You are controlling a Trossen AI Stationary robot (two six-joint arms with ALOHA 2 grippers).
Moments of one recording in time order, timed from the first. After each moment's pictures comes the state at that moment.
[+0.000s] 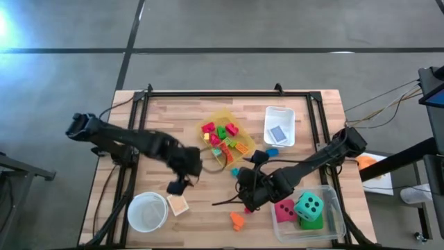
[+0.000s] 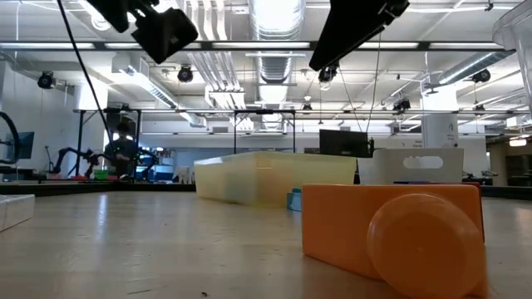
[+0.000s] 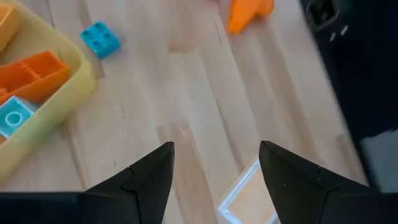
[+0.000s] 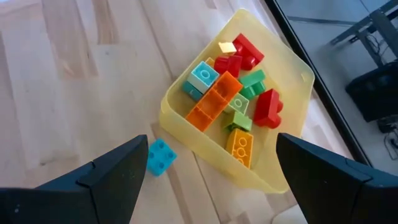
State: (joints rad) left arm -0.21 1.44 1.19 -0.83 0.20 -0.01; right arm 0.49 1.82 1.46 -0.89 0.82 0.63
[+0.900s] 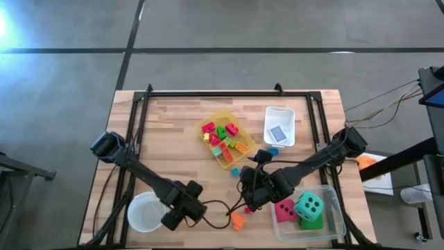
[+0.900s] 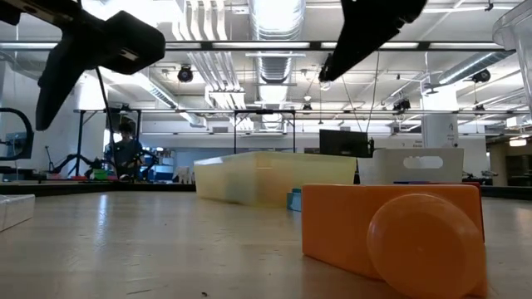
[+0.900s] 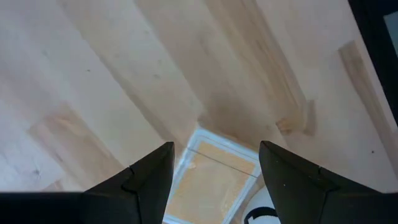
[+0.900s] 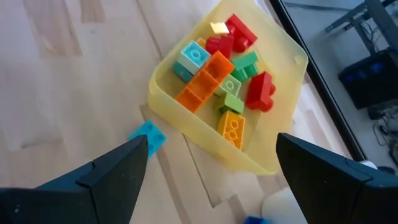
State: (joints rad) left arm -0.58 1.85 1.38 -0.99 0.10 0.00; right arm 0.50 1.82 1.46 -0.98 0.81 0.69
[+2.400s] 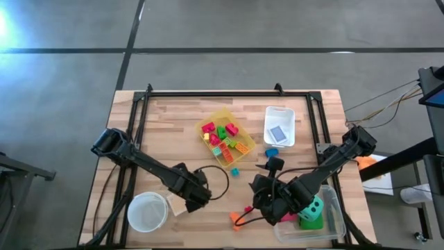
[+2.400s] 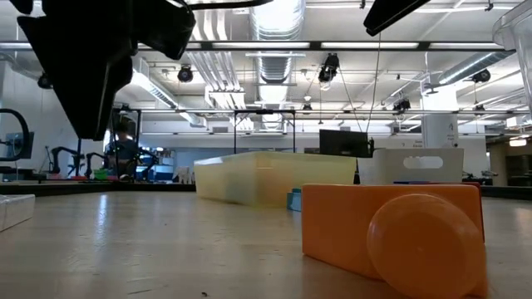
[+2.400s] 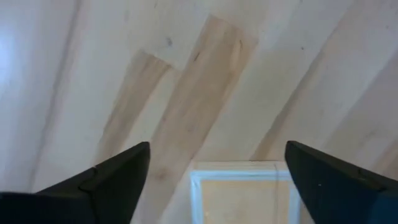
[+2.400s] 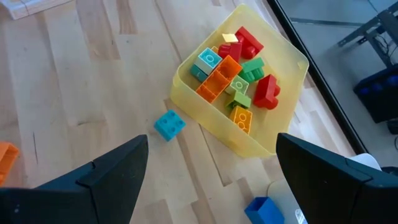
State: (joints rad) left arm -0.46 1.85 1.37 -1.13 -0.10 -0.92; right arm 0.64 1.73 1.46 -1.07 0.84 0.81
